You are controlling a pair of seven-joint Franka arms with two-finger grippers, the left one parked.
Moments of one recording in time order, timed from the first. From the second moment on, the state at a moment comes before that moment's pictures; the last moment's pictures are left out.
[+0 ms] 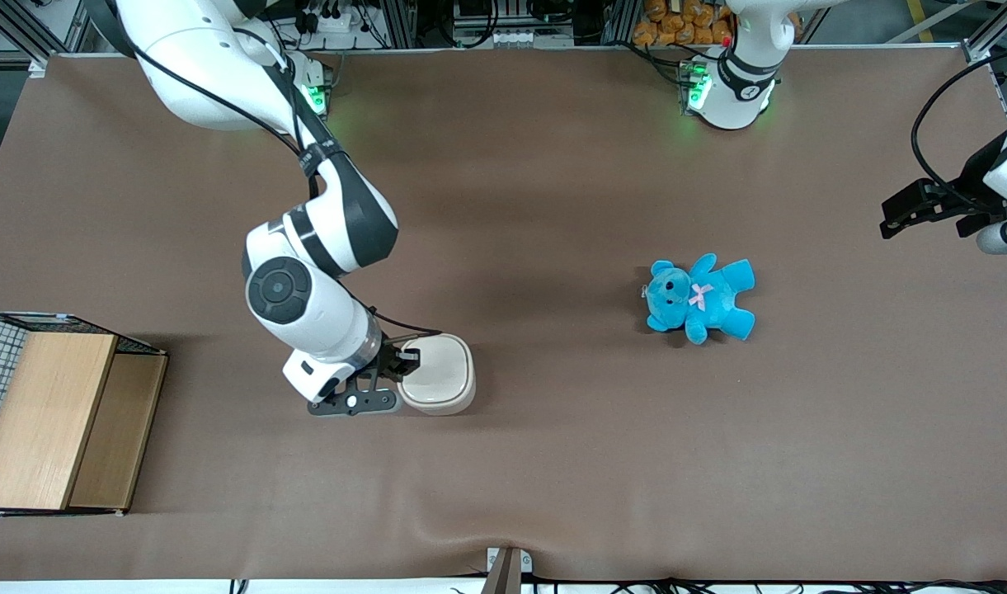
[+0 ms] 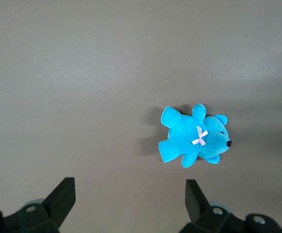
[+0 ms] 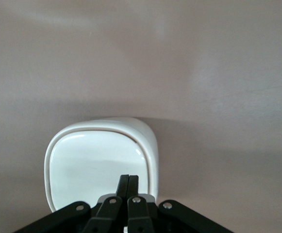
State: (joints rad) arm 0.38 0.71 0.11 -1.24 0.03 2.05 0.37
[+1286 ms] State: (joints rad) arm 0.39 0.75 0.09 -1.24 0.02 2.05 0.38
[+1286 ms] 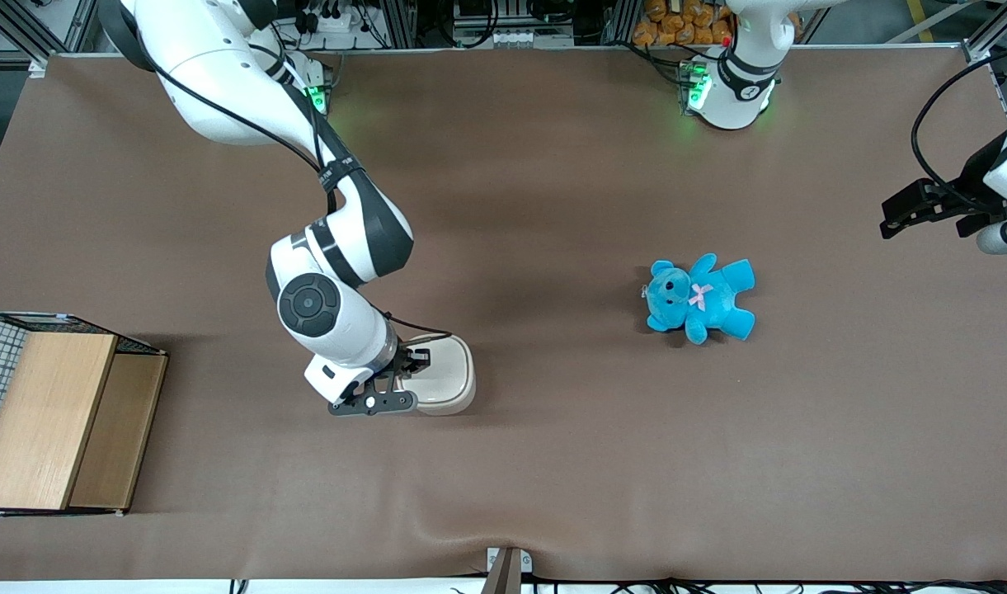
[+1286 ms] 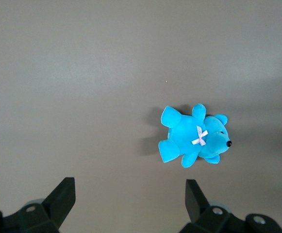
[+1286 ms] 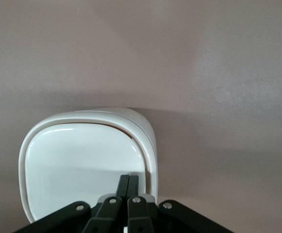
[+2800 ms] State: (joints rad) arm 0.39 0.76 0.10 -1.14 0.04 1.93 0.41
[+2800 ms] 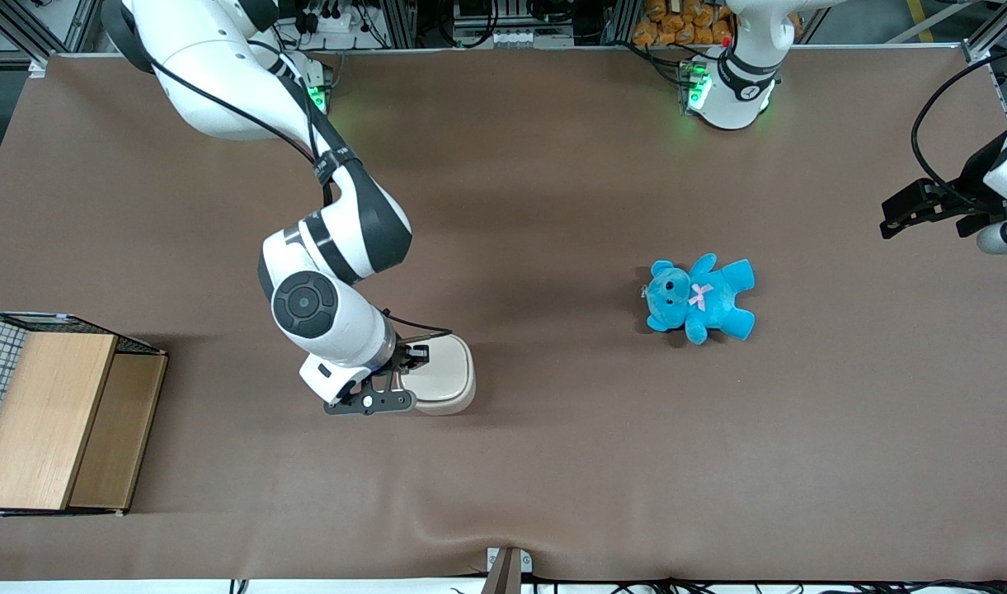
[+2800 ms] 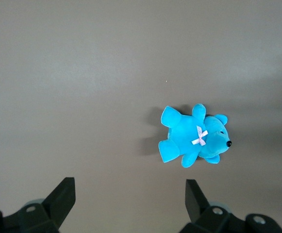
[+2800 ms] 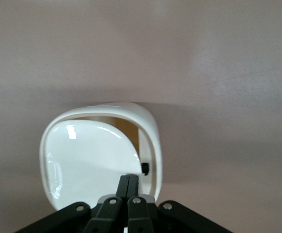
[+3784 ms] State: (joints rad) arm 0.40 0.76 0.22 -1.06 0.20 1.92 0.57
